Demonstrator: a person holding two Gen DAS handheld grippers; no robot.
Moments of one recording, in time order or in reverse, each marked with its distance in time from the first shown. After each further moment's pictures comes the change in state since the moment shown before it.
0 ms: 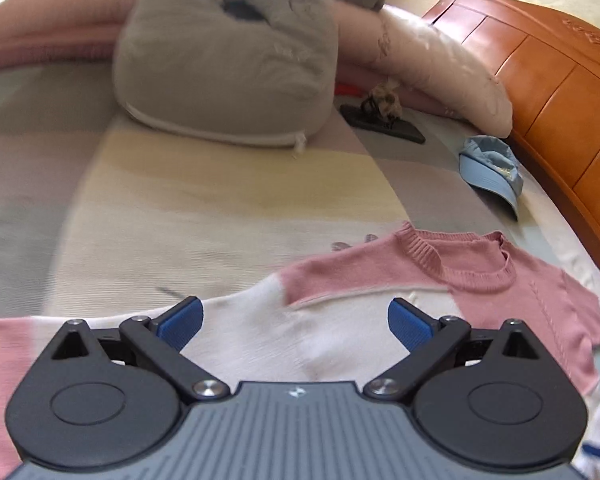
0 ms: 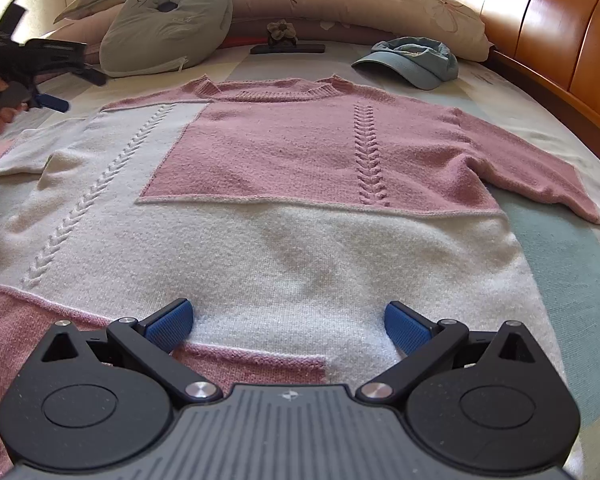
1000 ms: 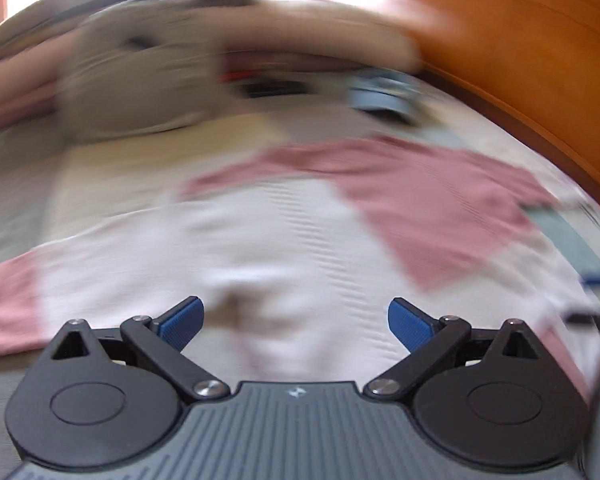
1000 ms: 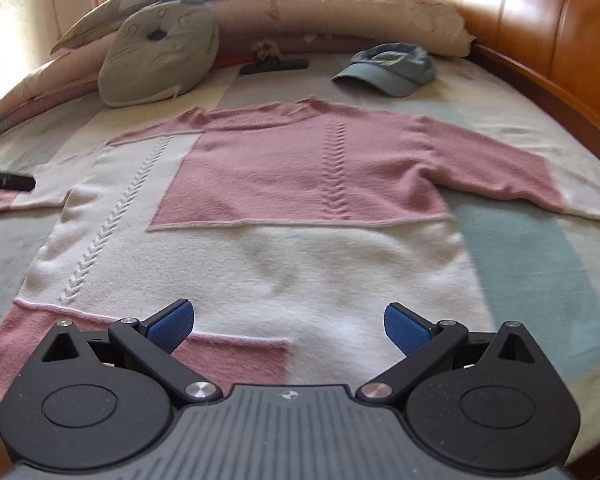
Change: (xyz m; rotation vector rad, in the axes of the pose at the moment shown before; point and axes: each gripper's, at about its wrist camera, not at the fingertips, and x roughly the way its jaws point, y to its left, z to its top) left arm -0.092 -0.141 -0.134 0.378 0.012 -0.084; right arm -0.066 -0.039 0.003 0.094 -0.017 0.020
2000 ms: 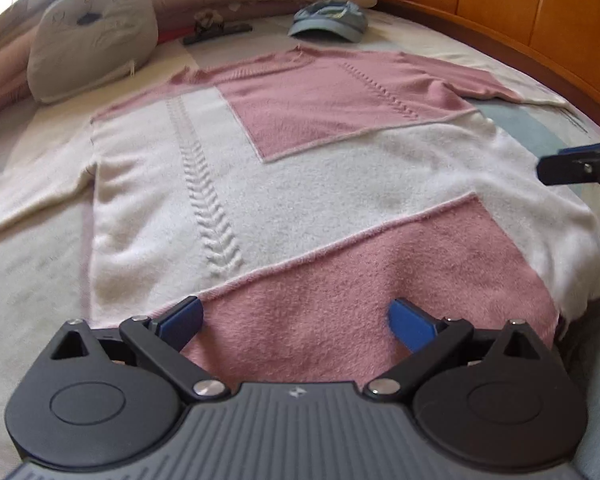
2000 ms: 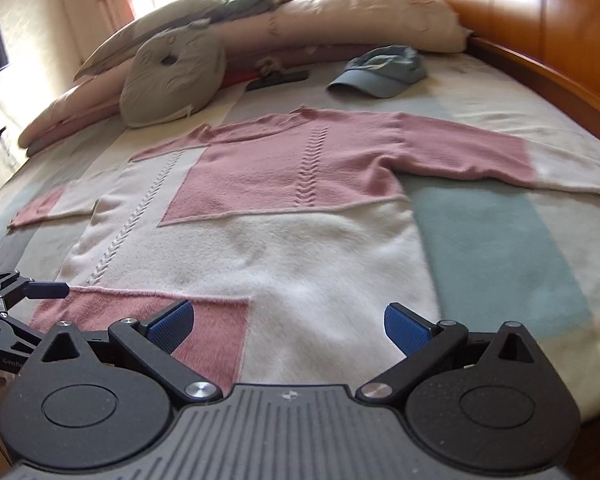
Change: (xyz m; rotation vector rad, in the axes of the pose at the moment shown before) left arm 0.023 -0.127 -0.067 -0.041 0.113 0.121; right arm -0.017 -0.052 -0.008 -0.005 -0.007 0.170
